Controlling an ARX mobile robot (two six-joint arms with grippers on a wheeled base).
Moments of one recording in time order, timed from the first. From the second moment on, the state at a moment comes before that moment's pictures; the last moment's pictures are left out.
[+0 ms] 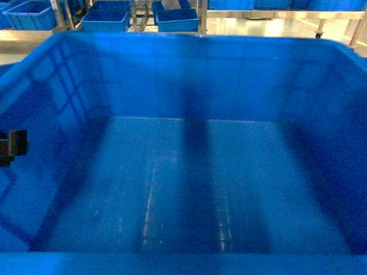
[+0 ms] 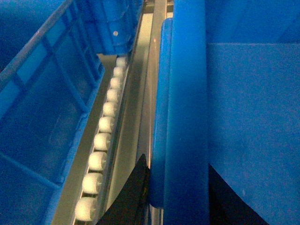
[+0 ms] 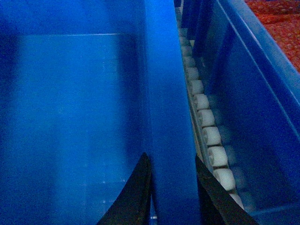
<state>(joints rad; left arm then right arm) -0.23 1.18 0.52 0.15 -0.35 -0.07 0.25 1.19 0.52 0.05 0.35 0.21</state>
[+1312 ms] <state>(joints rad) -0.23 1.01 0.53 0.45 -0.53 0.06 0.35 0.94 0.51 0.20 0.66 0.03</state>
